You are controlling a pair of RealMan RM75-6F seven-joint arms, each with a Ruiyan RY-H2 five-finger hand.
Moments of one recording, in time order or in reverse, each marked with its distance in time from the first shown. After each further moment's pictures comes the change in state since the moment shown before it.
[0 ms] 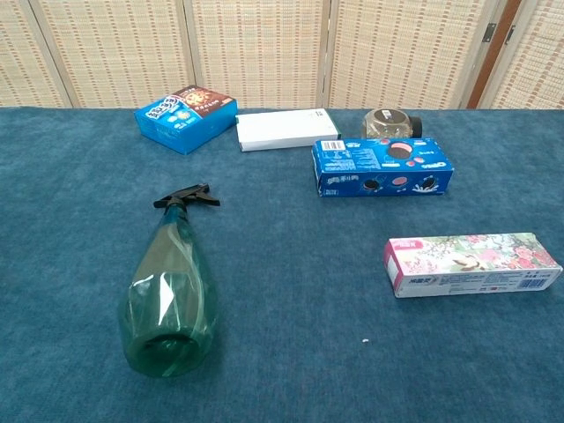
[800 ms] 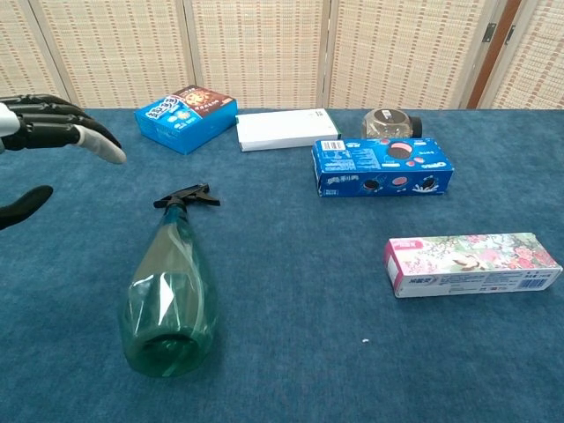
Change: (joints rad) left arm -0.241 0.015 0.029 -0.105 0.129 -0.310 0.187; right arm 0.000 -0.025 -0.012 0.052 0.012 -0.026 0.042
